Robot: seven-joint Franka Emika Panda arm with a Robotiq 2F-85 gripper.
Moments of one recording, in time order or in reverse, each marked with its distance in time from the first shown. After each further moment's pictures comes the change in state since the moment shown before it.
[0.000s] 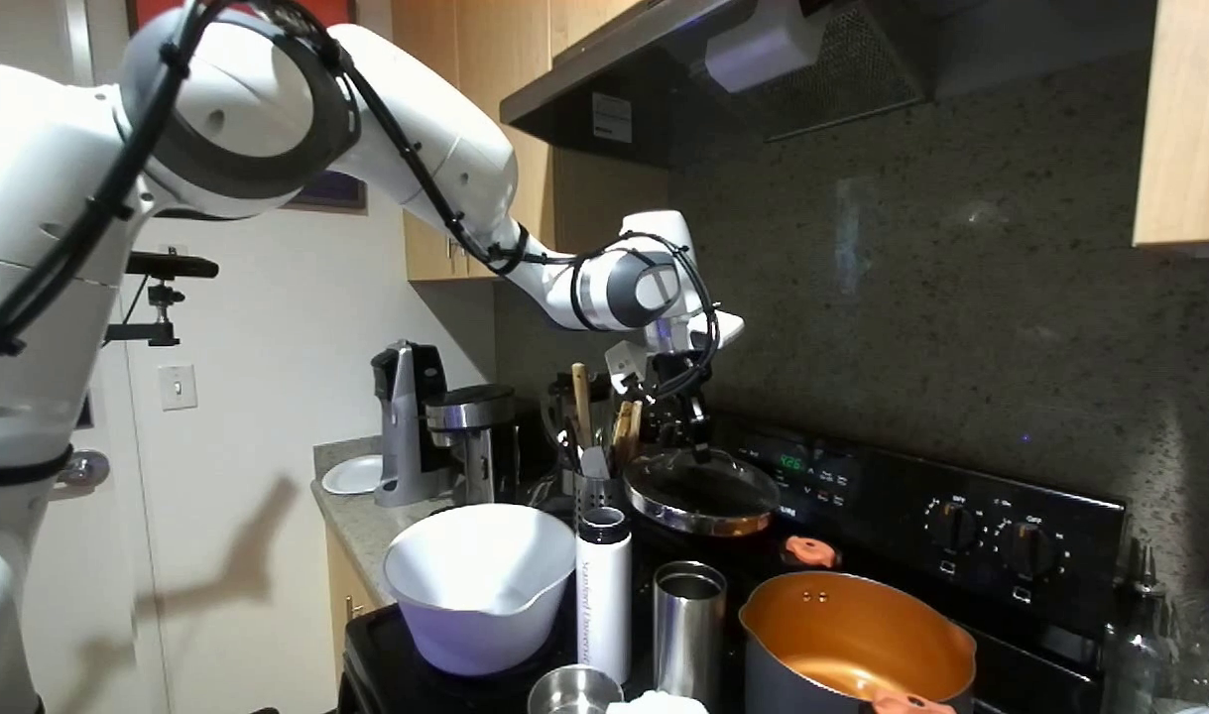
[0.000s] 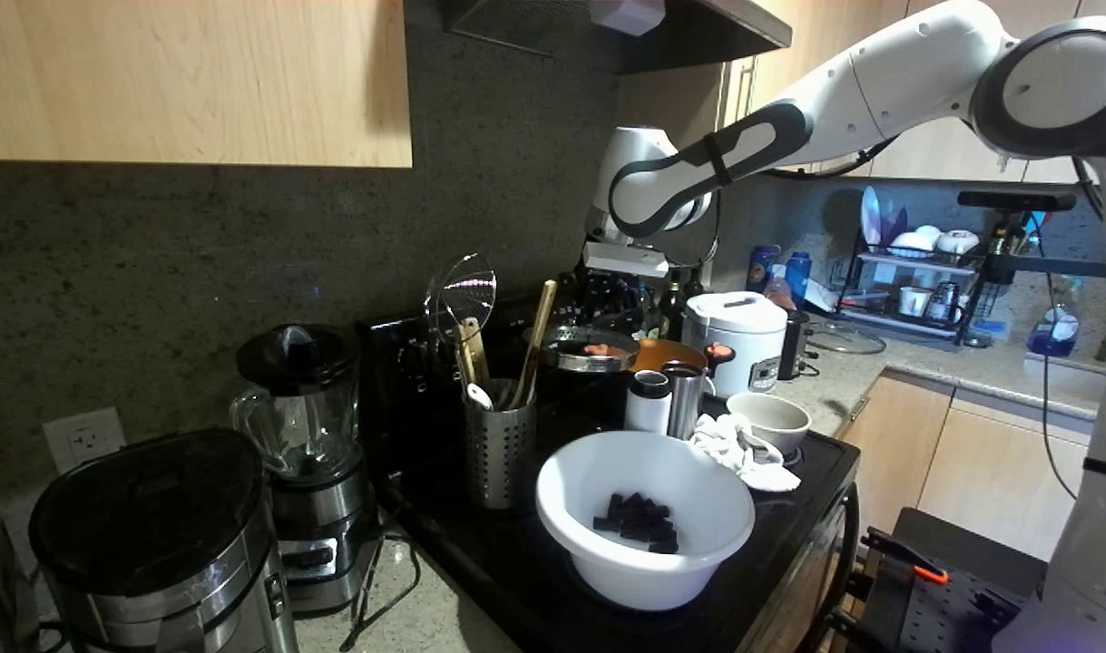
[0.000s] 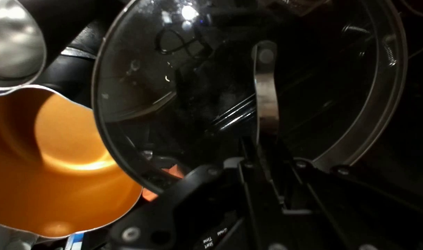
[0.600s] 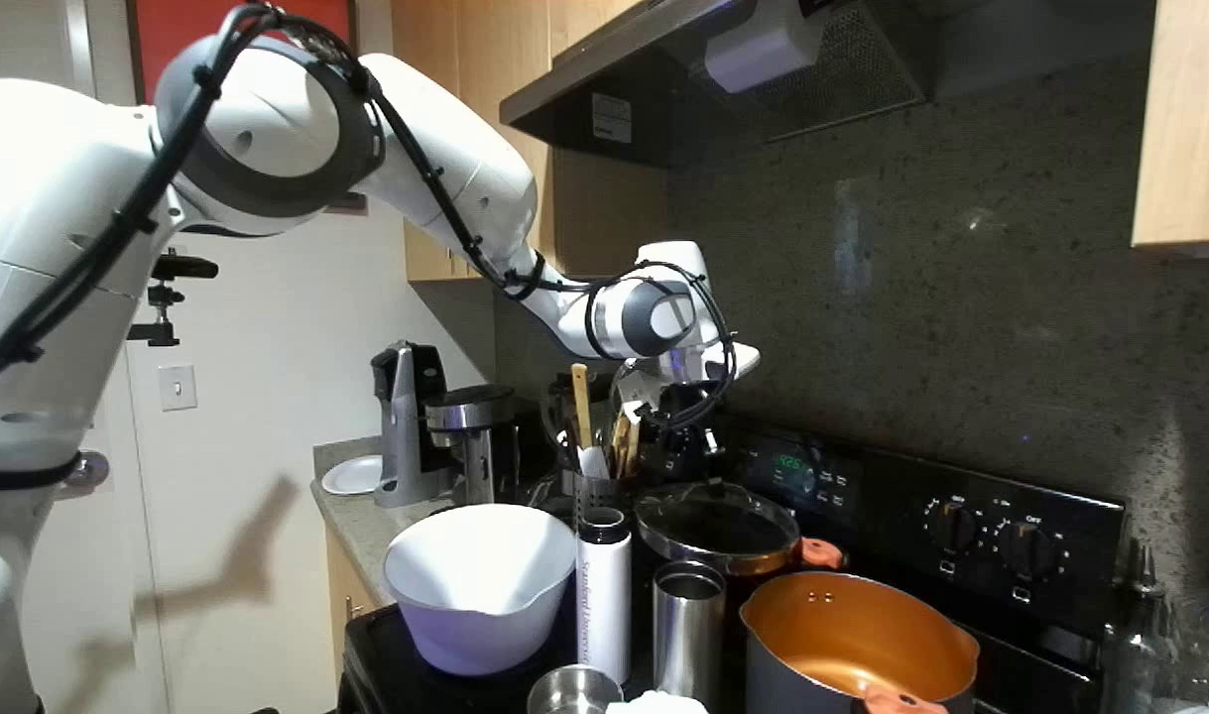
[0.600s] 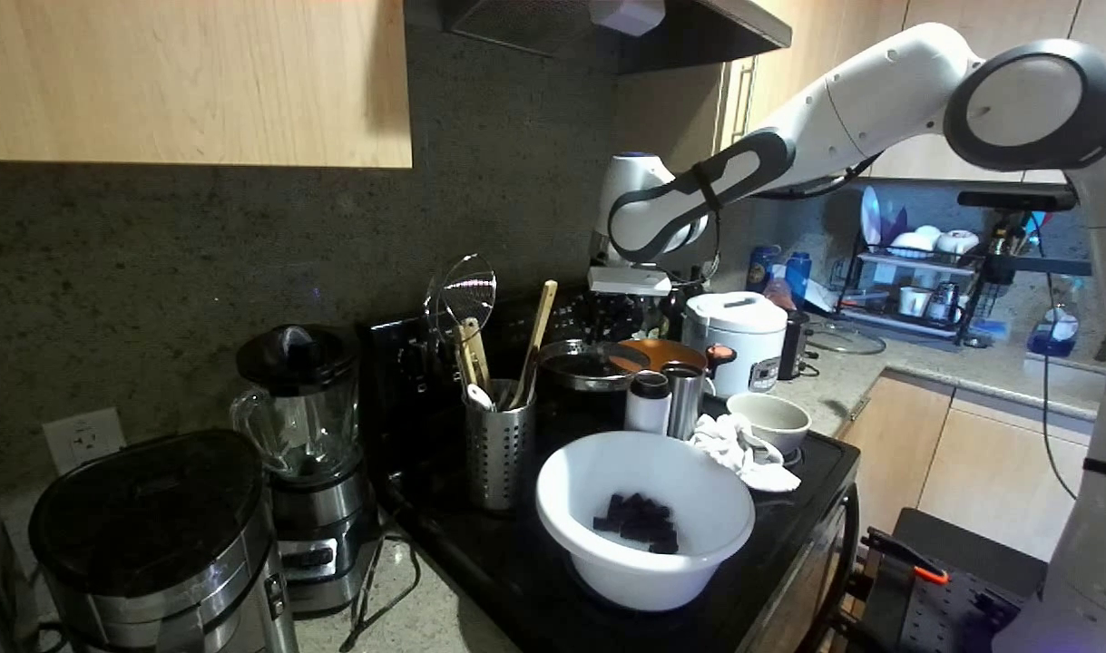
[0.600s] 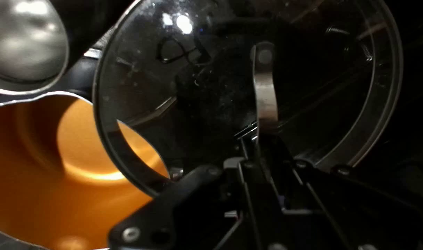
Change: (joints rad) arm 0.000 0.062 -0.039 0.000 -0.025 0.007 0.000
